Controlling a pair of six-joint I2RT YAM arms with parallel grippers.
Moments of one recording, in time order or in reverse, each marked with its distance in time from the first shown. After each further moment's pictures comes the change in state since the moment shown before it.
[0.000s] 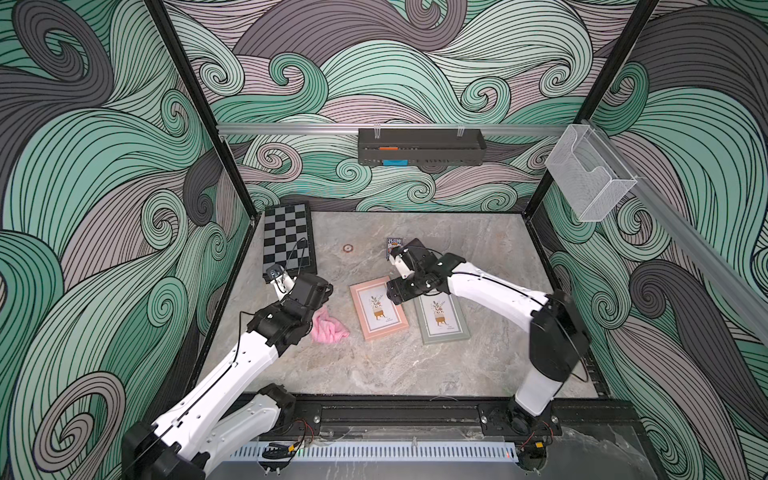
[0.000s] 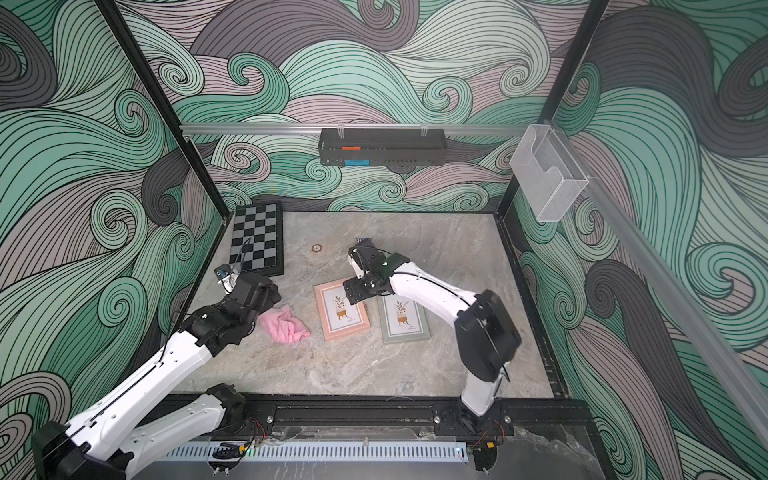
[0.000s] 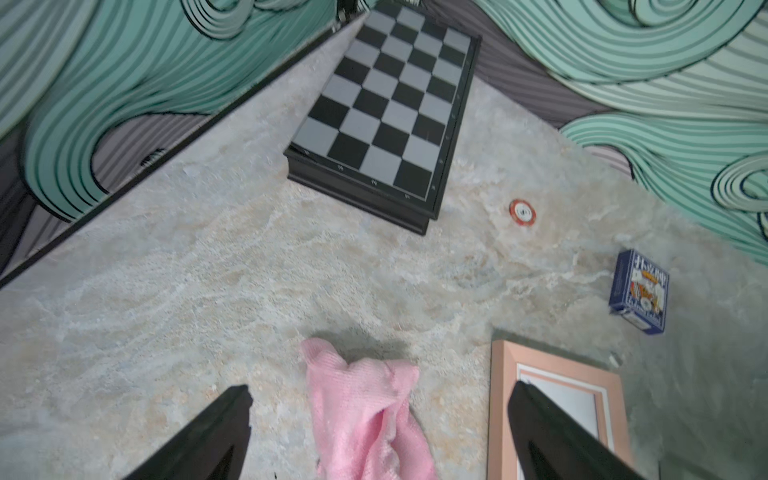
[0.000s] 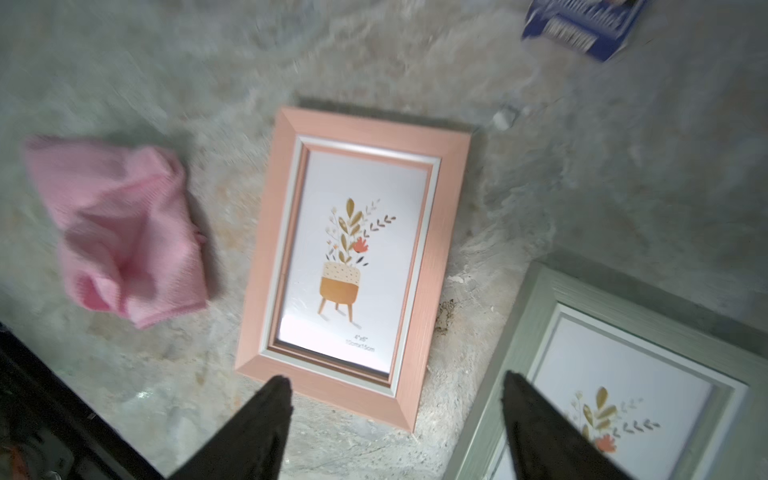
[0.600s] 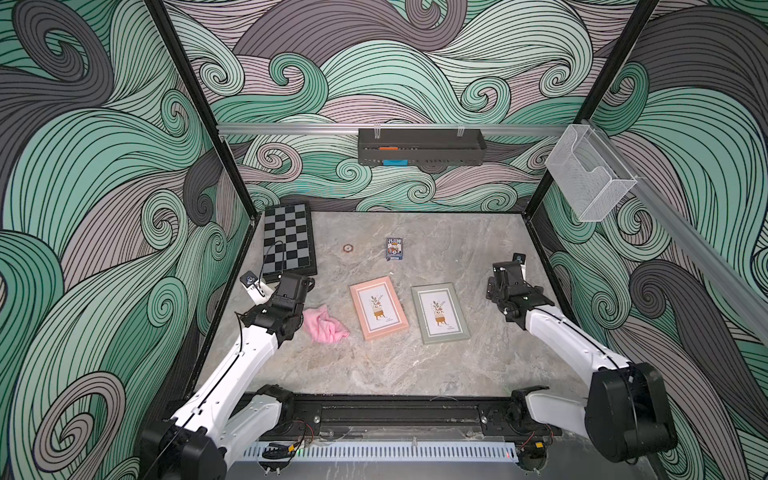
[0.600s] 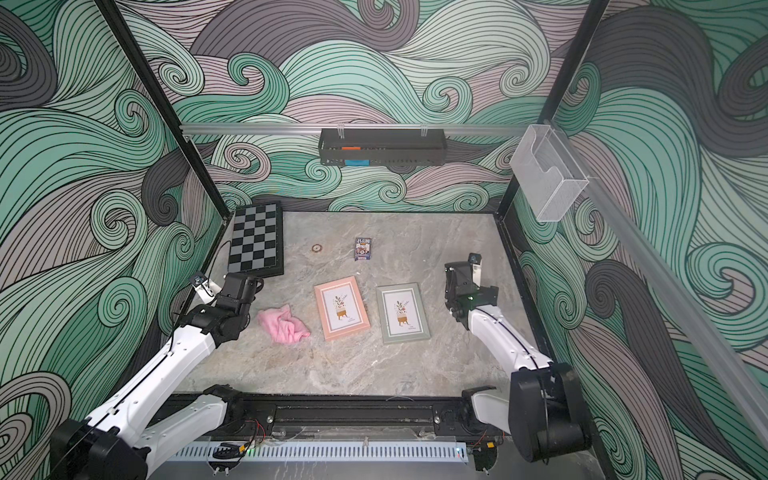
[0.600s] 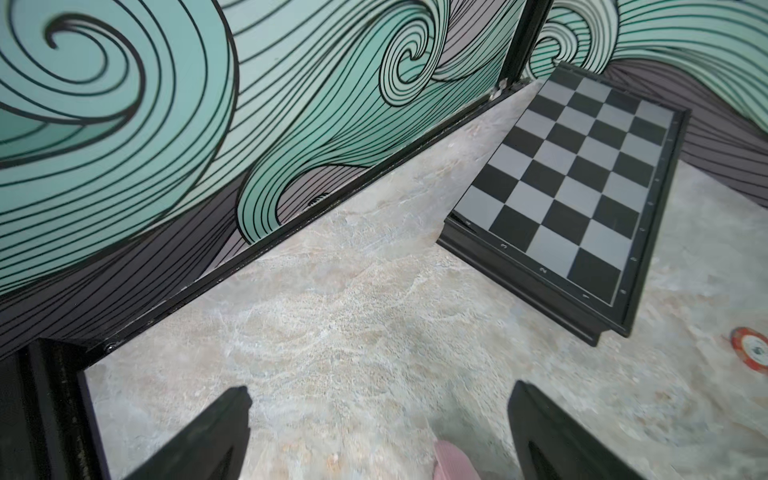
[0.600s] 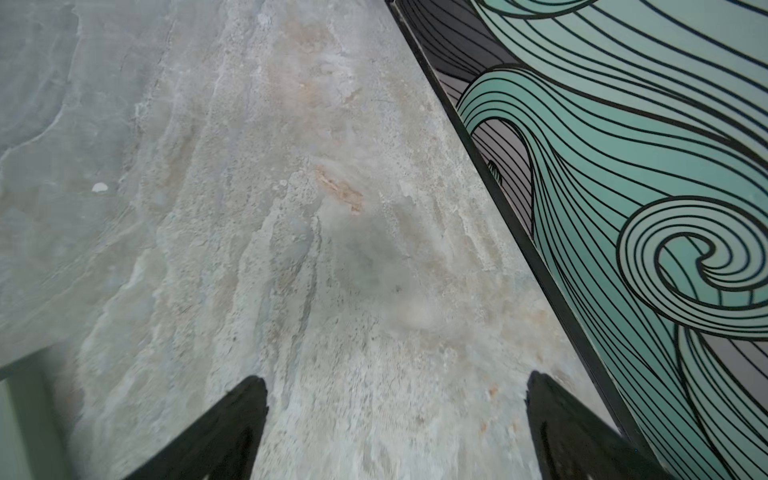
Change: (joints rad) left arm 0.284 0.100 -0.103 0.107 -0.142 0.057; right arm -0.567 -0.435 -0.751 0.477 0.632 0.021
